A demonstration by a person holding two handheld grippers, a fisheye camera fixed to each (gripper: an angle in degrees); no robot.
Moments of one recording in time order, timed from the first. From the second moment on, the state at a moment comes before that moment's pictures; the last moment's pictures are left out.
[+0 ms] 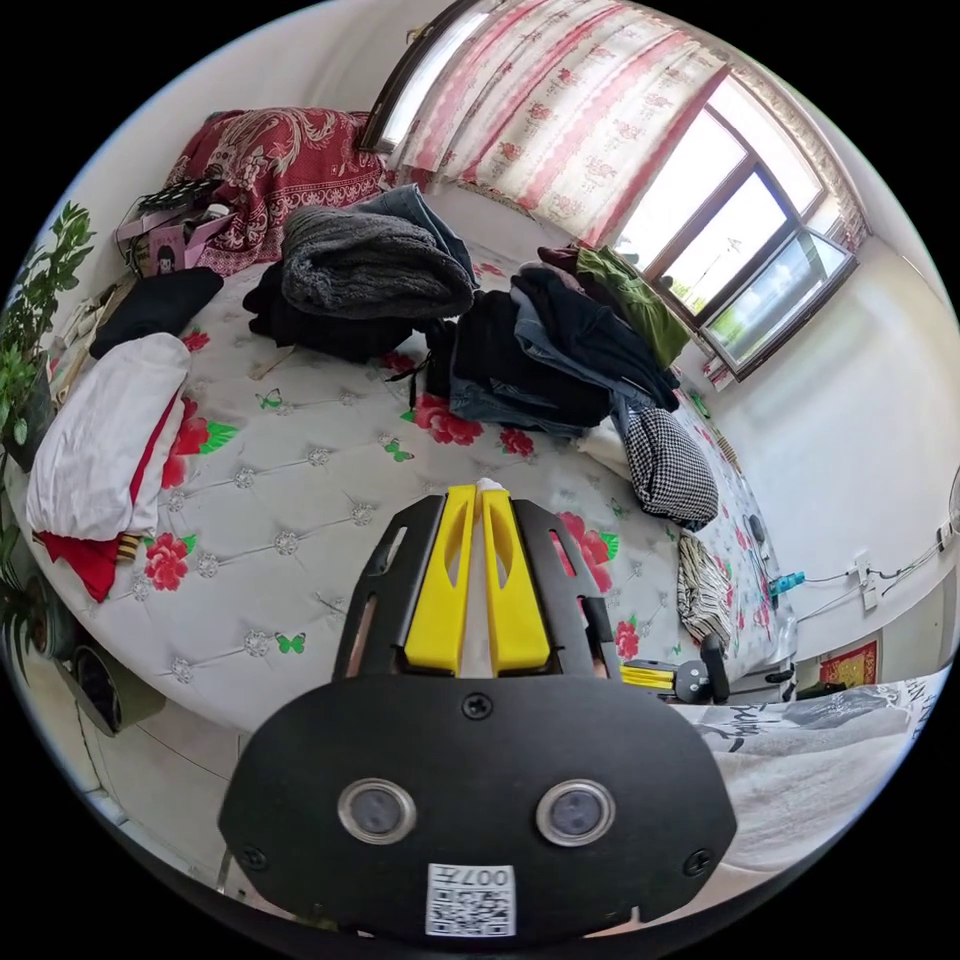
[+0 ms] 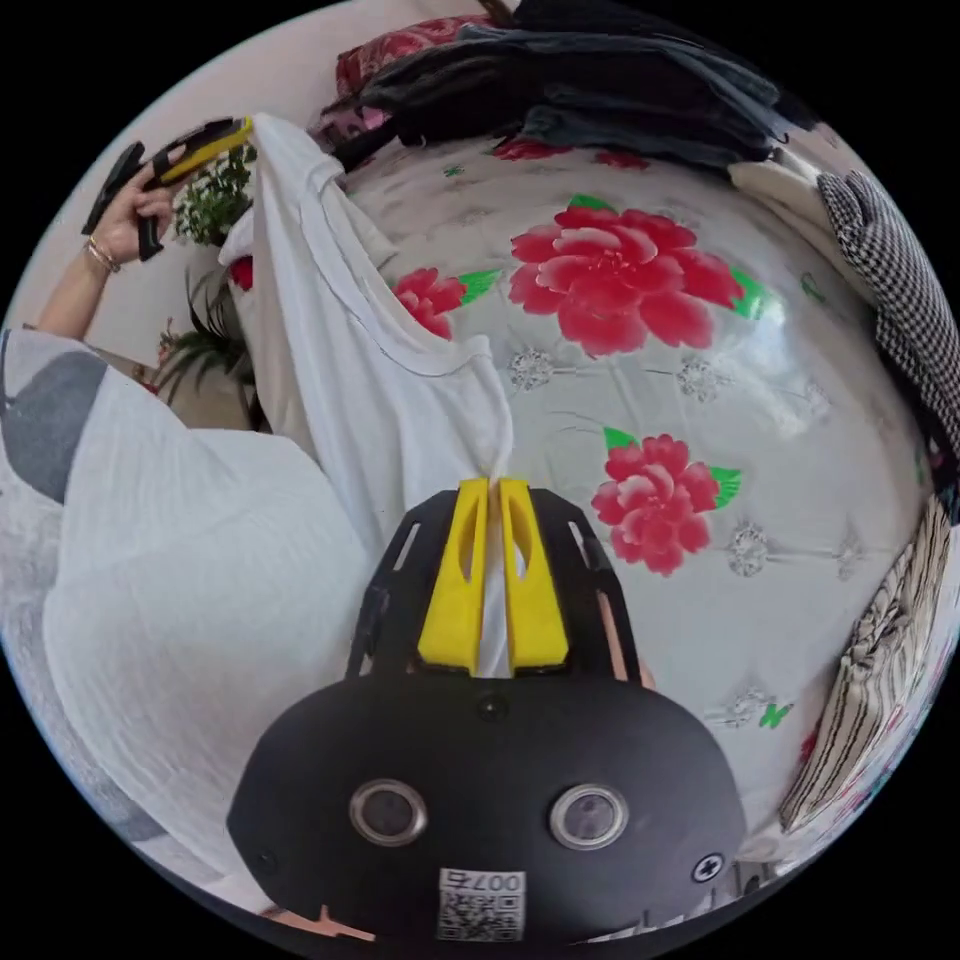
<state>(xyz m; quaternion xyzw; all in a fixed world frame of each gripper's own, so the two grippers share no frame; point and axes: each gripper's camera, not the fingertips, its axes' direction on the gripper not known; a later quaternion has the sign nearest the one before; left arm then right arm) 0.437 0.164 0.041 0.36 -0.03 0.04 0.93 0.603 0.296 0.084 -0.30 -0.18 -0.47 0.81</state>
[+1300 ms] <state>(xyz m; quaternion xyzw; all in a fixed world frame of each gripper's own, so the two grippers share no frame) 0.518 0.129 0.281 0.16 -0.20 0.21 0.94 0.651 0.336 0.079 -0.16 -0.09 -0.43 0.88</state>
